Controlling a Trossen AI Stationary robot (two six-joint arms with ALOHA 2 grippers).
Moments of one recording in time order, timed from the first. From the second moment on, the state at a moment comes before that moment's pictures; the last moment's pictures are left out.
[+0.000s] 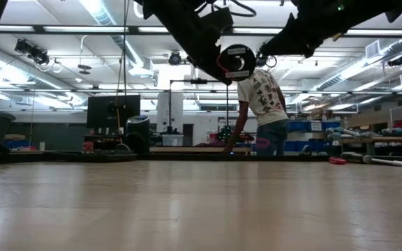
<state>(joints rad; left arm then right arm) 0.13 1.78 1.47 -0.45 -0.14 0.28 0.07 1.03 0.62 0.13 0.46 0.03</state>
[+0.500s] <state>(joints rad) 0.10 1.78 1.47 -0.41 -0.12 0.30 0.03 1.13 0.62 0.26 0.36 -0.09</state>
